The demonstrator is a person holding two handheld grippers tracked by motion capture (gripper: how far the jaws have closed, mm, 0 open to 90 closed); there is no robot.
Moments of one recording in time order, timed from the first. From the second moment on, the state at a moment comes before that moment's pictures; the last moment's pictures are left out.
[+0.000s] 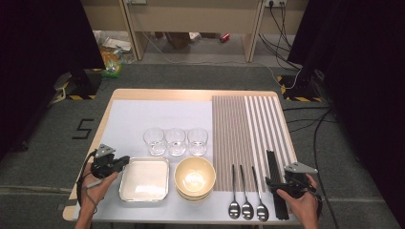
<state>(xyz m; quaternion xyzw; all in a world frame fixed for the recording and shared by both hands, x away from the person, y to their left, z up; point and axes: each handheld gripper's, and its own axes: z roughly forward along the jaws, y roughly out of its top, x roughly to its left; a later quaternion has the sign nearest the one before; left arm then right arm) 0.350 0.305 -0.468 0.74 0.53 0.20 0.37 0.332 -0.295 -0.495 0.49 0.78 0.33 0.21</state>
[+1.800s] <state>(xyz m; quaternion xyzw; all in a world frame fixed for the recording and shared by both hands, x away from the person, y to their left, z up) 0.349 0.332 -0.467 0.70 0.59 0.09 0.38 0.332 -0.295 -0.495 0.49 0.78 0.33 0.21</state>
